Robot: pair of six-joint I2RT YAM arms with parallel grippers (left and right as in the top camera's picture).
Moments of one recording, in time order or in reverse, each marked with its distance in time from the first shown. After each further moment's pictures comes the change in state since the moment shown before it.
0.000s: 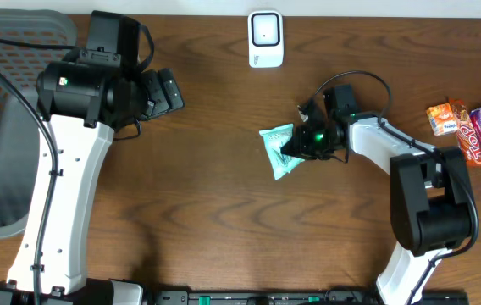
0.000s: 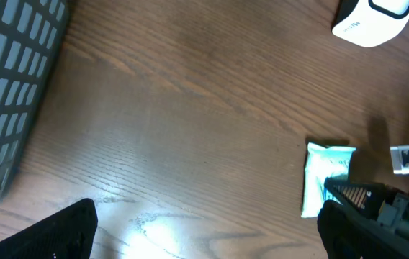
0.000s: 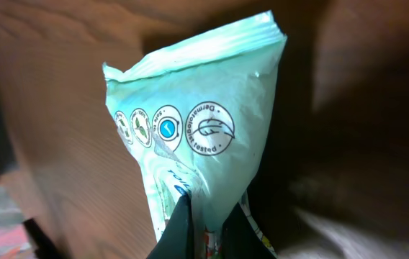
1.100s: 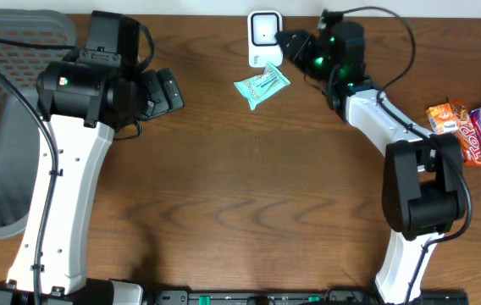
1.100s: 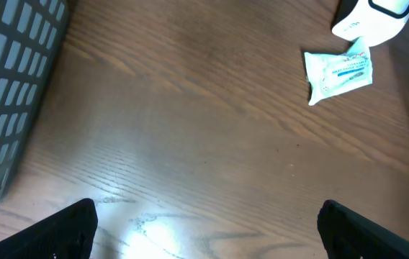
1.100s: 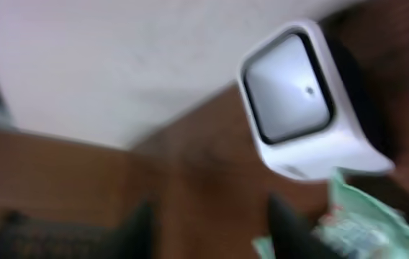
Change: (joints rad) left arm 0.000 0.000 0.000 0.000 0.000 0.000; right arm 0.000 0.099 0.300 0.672 0.193 0.562
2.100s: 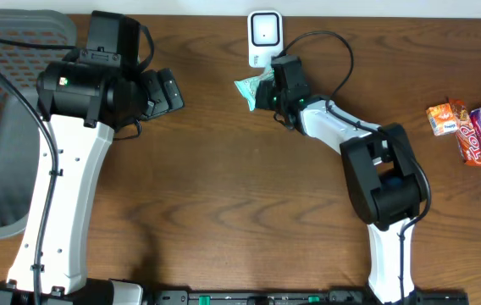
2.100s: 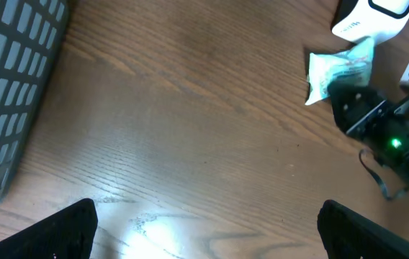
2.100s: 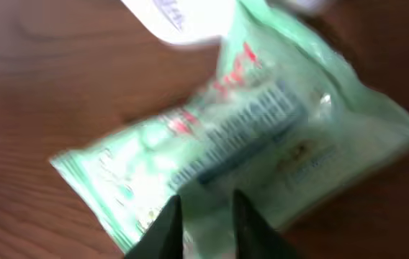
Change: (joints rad) left arm 0.000 0.000 0.000 0.000 0.000 0.000; right arm 0.193 0.143 0.029 -0.334 0.376 -0.320
